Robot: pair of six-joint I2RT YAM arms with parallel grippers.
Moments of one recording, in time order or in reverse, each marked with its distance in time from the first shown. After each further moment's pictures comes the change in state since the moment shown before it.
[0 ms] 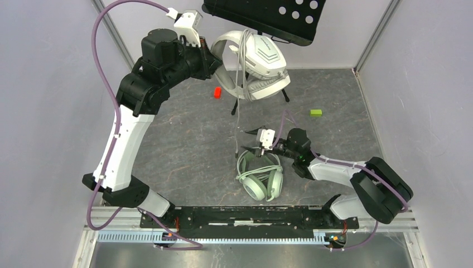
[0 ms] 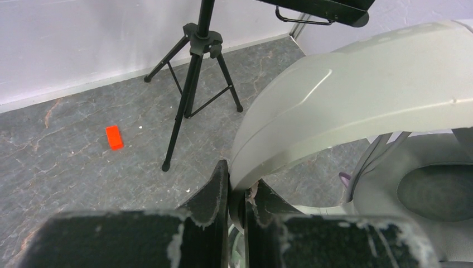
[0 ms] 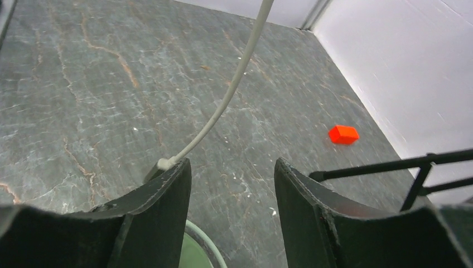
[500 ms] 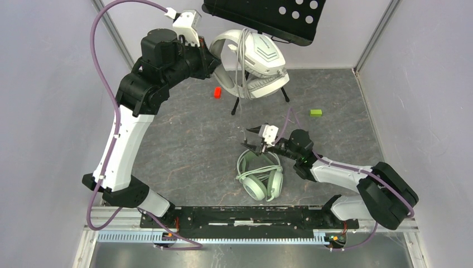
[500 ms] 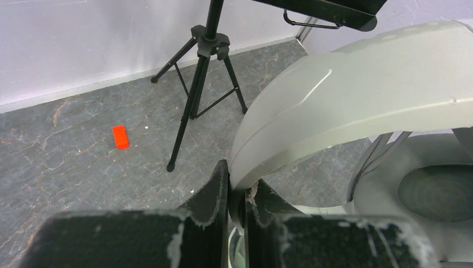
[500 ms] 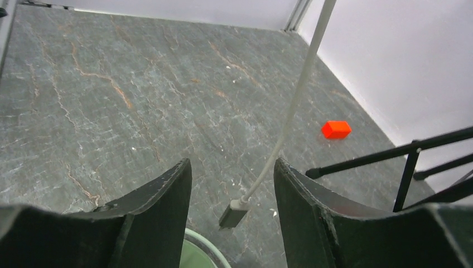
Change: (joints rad) left arm 0.000 0.001 0.000 0.000 -0.031 0.001; right arm 0.015 -0.087 -0.005 -0.016 0.104 0.103
